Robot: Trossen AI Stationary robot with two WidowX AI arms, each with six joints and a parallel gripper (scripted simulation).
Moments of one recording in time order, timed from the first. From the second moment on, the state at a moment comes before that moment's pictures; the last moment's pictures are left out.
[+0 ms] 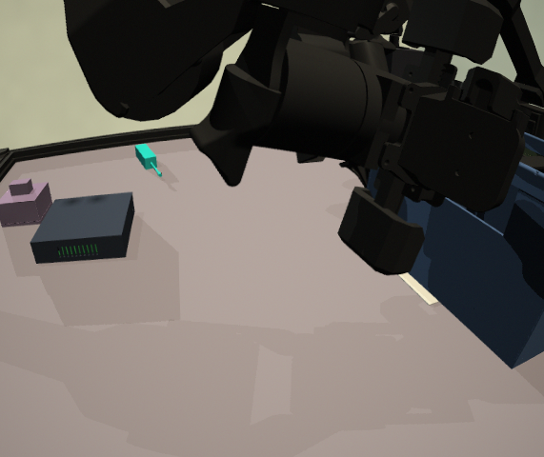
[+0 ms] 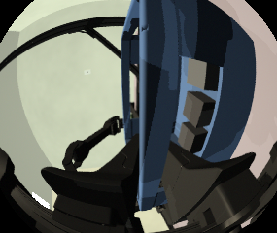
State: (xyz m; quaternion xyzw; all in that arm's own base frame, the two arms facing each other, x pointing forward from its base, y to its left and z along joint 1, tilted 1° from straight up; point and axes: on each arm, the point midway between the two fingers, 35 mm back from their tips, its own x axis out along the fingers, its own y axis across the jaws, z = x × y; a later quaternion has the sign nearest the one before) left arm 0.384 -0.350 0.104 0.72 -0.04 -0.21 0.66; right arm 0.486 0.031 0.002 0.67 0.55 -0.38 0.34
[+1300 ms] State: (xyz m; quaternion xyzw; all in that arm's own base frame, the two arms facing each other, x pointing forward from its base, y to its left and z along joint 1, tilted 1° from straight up) left arm 0.384 -0.350 0.105 0.72 -0.04 -0.21 0.66; right arm 0.478 -0.014 0.058 0.67 0.55 -0.38 0.32
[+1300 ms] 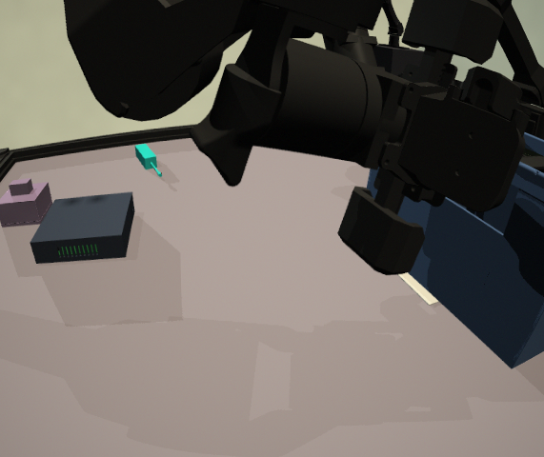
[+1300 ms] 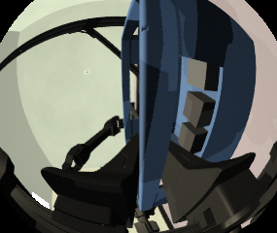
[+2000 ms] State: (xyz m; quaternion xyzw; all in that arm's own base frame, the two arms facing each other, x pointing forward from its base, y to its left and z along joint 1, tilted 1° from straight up) left arm 0.384 -0.350 0.105 0.72 -0.04 -0.21 0.66; right arm 0.470 -0.012 0.063 0.66 0.56 -0.39 0.31
